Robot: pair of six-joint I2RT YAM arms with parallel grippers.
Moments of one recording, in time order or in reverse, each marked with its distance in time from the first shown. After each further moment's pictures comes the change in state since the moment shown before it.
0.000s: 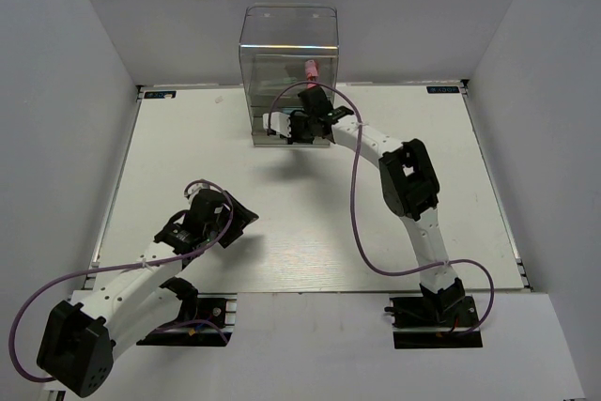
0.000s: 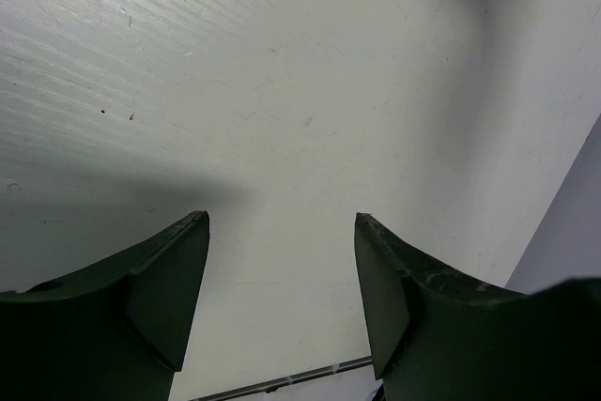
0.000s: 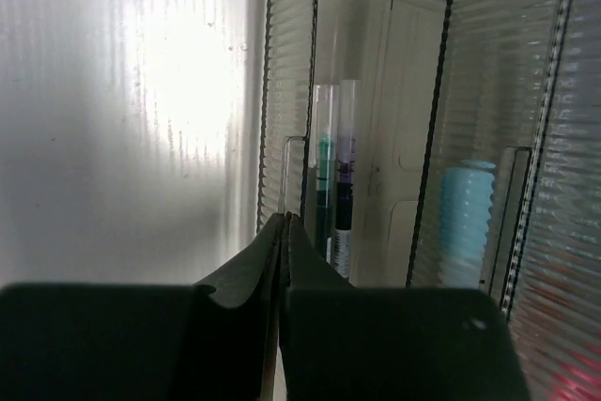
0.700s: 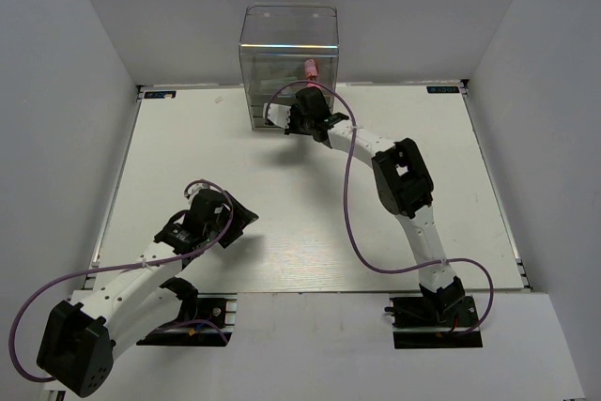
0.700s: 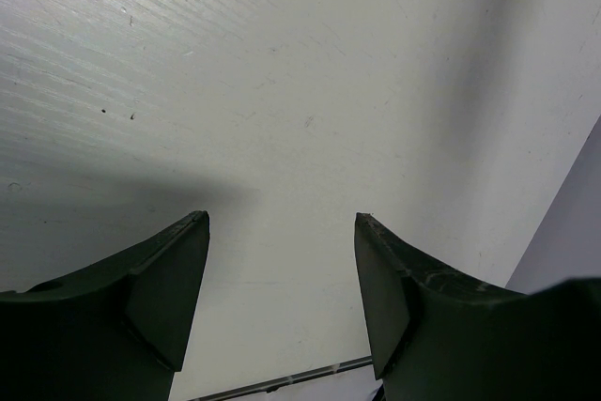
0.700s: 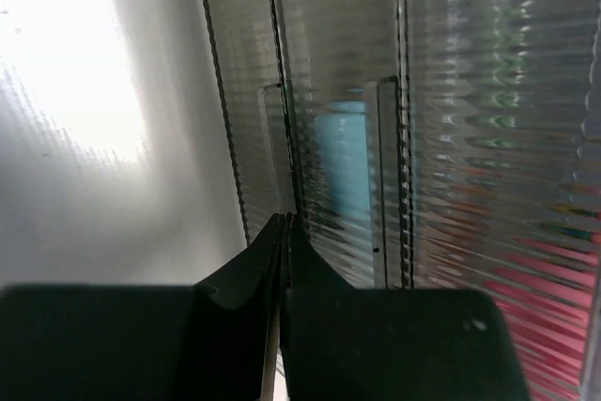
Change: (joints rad) left arm 0.000 0.000 0.000 -0.002 0.000 0.000; right arm 0.007 0.059 -0.012 0.266 0.312 0.076
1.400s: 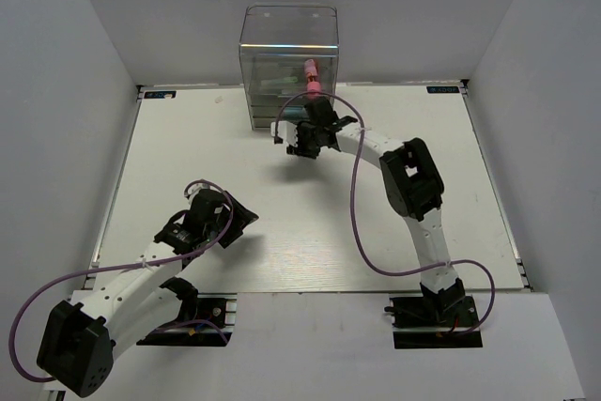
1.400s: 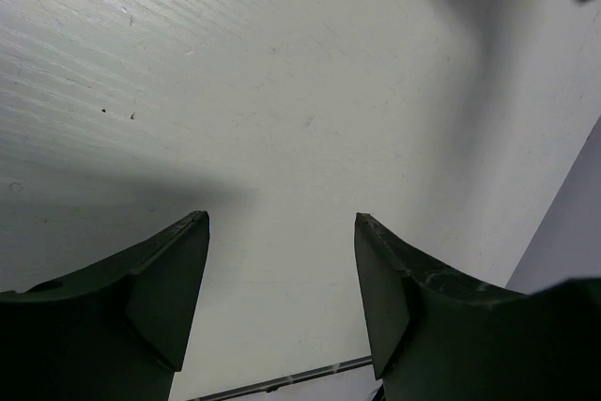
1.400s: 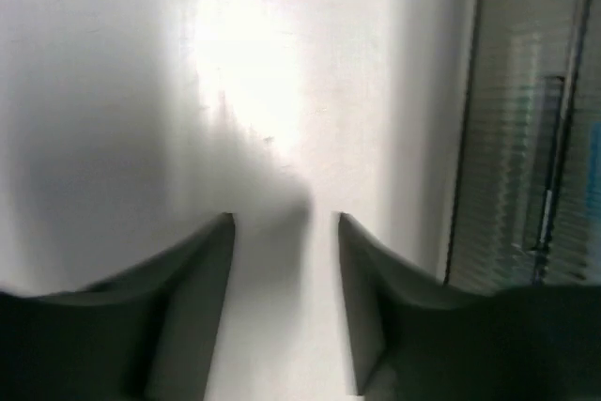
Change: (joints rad) left arm 0.000 0.000 0.000 -0.001 0.000 0.000; right arm -0.021 -0.076 -0.132 -0.183 -0.307 0.000
